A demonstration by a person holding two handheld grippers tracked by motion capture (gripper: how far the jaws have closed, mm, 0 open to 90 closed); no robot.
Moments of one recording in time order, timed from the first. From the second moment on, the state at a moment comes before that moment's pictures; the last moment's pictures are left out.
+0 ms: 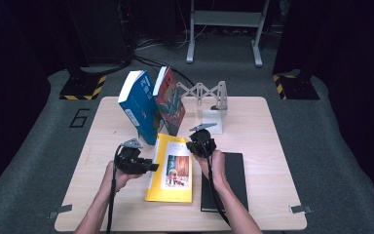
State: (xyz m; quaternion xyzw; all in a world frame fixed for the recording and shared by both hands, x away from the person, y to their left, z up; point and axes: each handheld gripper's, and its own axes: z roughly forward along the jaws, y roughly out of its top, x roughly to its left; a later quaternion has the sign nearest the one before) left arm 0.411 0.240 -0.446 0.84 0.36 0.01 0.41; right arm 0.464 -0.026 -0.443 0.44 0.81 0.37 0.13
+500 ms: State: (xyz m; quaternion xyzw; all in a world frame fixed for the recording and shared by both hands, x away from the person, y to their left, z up) left arm 0.412 0.238 -0.430 0.86 0.30 0.02 0.41; right arm 0.454 -0.023 -0.413 0.40 0.80 0.40 0.21
